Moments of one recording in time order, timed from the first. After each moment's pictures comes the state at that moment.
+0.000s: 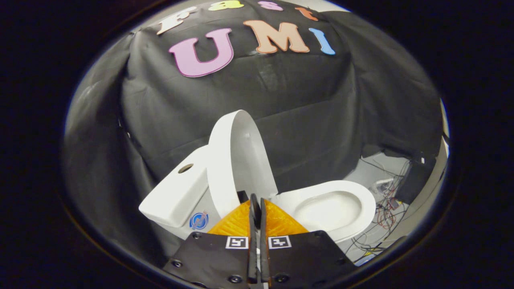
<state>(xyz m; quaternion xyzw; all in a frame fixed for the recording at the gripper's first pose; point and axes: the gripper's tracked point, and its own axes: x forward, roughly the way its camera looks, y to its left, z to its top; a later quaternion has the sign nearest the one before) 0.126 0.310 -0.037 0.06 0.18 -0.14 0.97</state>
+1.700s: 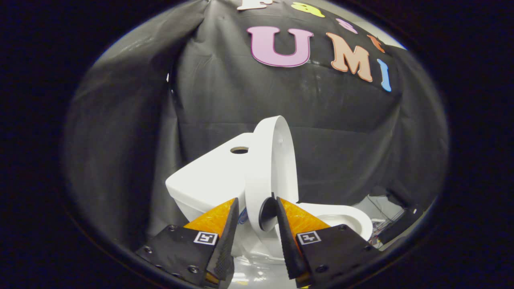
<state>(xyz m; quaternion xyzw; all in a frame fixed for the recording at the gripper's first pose) 0.146 0.411 -0.046 -0.08 0.19 -0.04 0.98</state>
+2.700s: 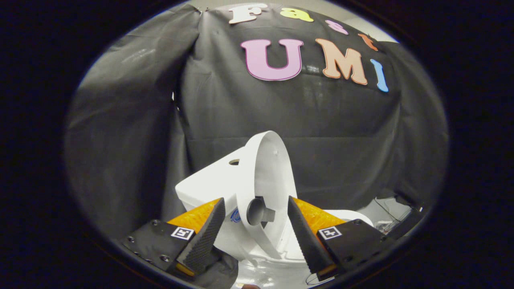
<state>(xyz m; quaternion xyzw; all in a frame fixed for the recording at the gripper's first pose) 0.108 0.392 -0.004 -0.07 0.14 0.00 0.99</state>
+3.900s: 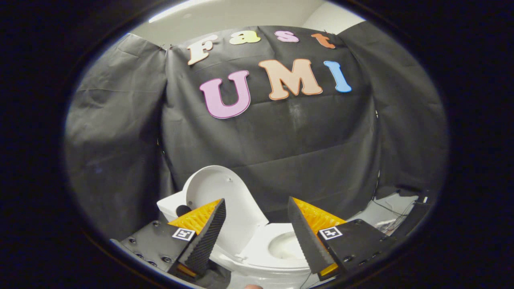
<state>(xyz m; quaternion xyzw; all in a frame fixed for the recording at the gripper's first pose) 0.040 0.188 0.054 0.00 0.04 -0.03 1.00</state>
